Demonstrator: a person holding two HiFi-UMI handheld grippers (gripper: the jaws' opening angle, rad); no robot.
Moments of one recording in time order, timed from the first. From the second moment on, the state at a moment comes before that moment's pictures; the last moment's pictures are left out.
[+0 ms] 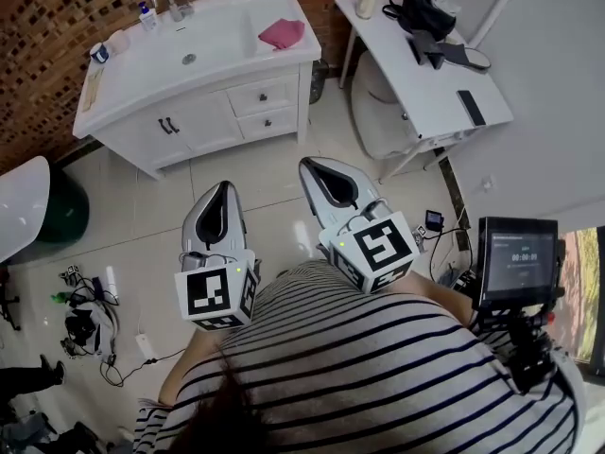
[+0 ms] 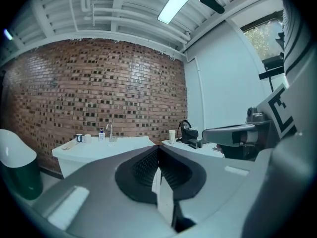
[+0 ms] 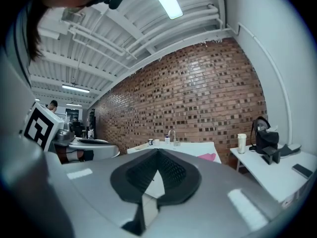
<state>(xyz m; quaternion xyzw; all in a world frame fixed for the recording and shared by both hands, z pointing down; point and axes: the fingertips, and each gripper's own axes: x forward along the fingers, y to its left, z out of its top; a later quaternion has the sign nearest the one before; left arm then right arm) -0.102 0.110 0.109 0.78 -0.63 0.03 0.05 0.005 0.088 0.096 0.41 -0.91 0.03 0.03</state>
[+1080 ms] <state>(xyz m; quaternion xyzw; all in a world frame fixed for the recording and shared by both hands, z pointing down) -0.096 0.092 0.120 0.78 -0.62 0.04 0.07 -0.011 0.074 0.101 0.38 -0.93 0.02 0.06</state>
